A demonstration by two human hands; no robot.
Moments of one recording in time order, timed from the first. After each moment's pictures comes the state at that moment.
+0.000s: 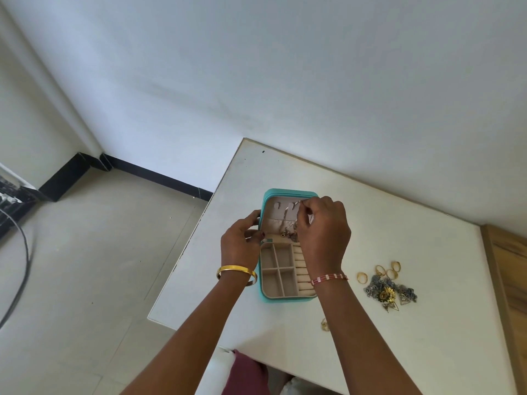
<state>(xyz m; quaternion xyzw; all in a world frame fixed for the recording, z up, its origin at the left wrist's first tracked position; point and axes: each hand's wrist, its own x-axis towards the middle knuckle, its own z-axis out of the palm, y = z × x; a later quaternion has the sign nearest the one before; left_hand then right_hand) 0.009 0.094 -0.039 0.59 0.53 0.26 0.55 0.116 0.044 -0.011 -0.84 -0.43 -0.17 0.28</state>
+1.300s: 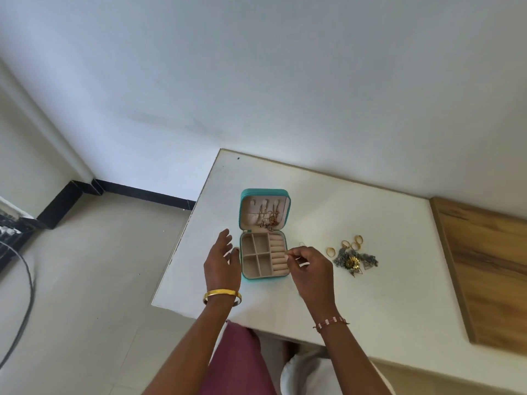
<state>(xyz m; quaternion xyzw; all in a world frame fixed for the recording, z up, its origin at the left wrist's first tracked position) -0.028 0.039 -0.032 0.59 0.54 0.30 0.52 0.080 -0.063 -0.017 -0.84 -0.29 0.14 0.43</state>
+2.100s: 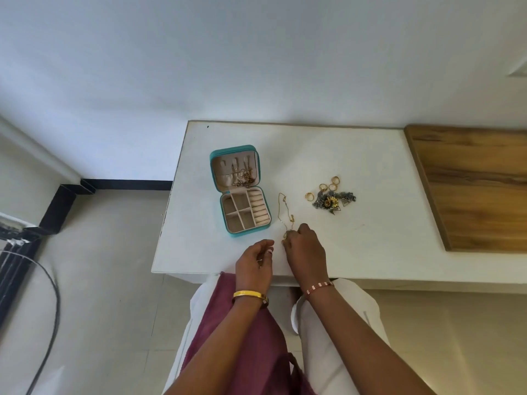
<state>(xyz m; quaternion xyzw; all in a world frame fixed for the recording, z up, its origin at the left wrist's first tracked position) -0.036 -0.064 -0.032 0.72 0.46 0.13 0.51 0.055 -0.121 -0.042 -0.92 -0.33 0.09 0.16</state>
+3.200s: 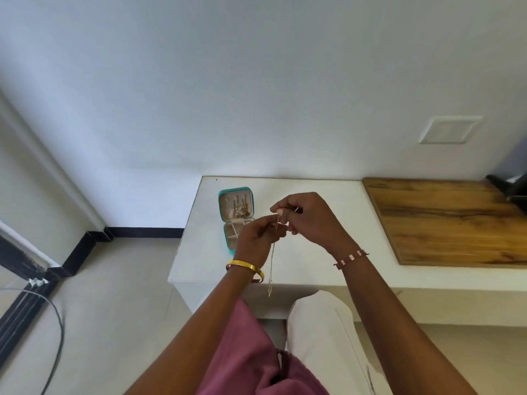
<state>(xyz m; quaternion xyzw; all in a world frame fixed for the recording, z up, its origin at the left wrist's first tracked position) -0.056 -0.097 0.130 0.70 0.25 0.27 0.61 0.032 -0.175 0.184 -0.79 -0.38 0.19 0.44</state>
